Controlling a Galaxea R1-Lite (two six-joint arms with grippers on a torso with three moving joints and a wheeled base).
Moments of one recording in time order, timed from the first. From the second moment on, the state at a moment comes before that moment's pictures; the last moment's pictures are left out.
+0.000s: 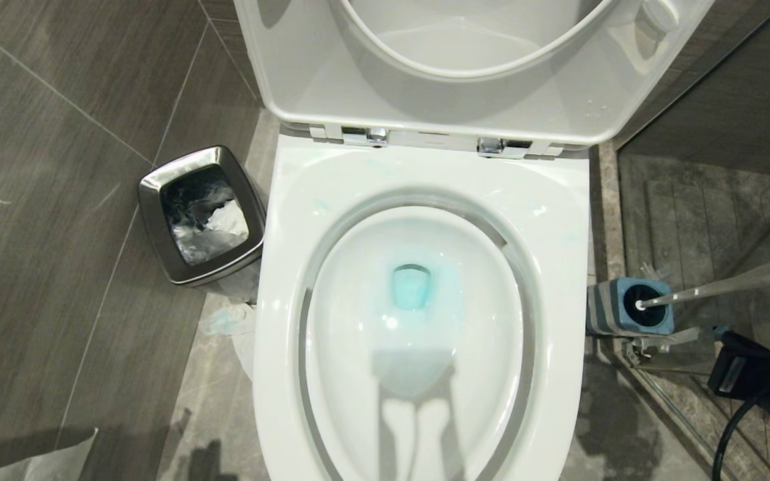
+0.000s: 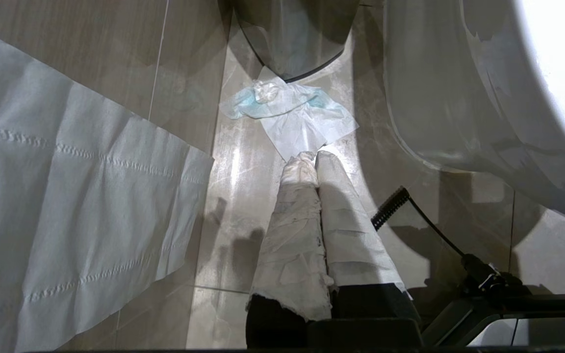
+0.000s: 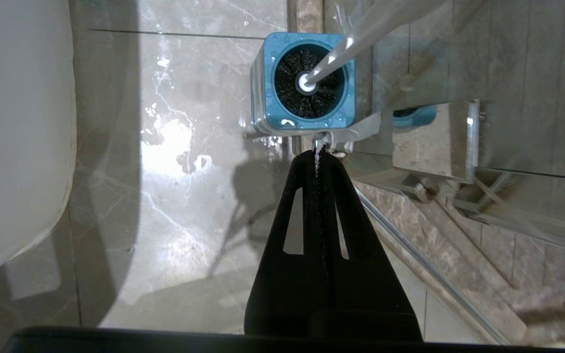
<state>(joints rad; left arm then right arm) 0.01 0.00 0.00 0.00 0.00 0.01 0.14 1.41 -0.16 -0.99 -0.44 0.09</state>
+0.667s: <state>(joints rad) 0.01 0.00 0.00 0.00 0.00 0.00 0.14 1.54 0.00 -1.31 -0.38 0.03</state>
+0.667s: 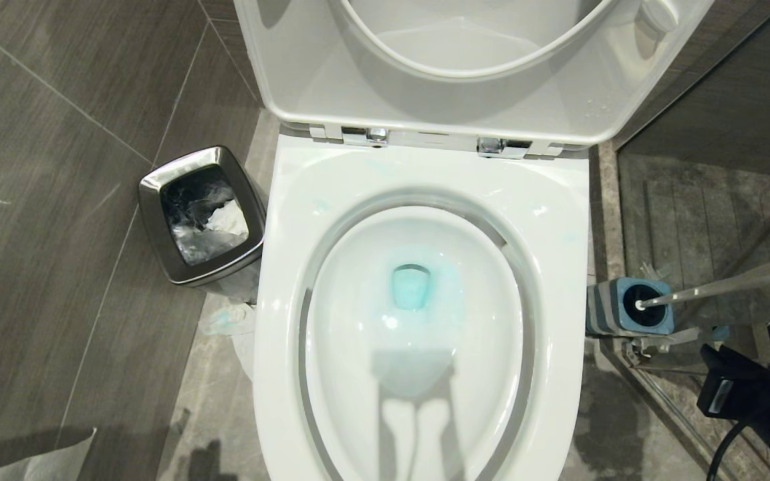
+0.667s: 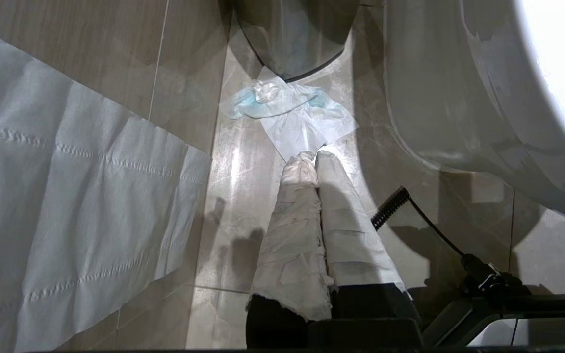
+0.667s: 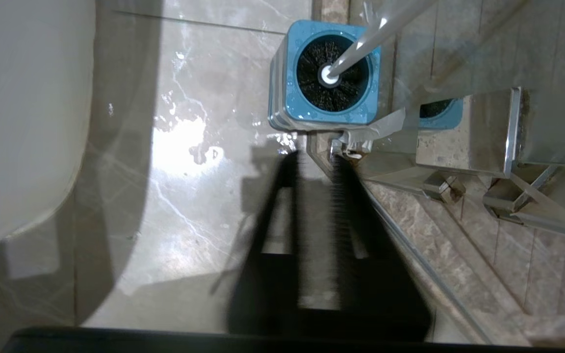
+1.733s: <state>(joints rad) 0.01 0.00 0.00 0.00 0.00 0.01 0.00 1.60 -0.06 -1.33 -0.40 -0.15</state>
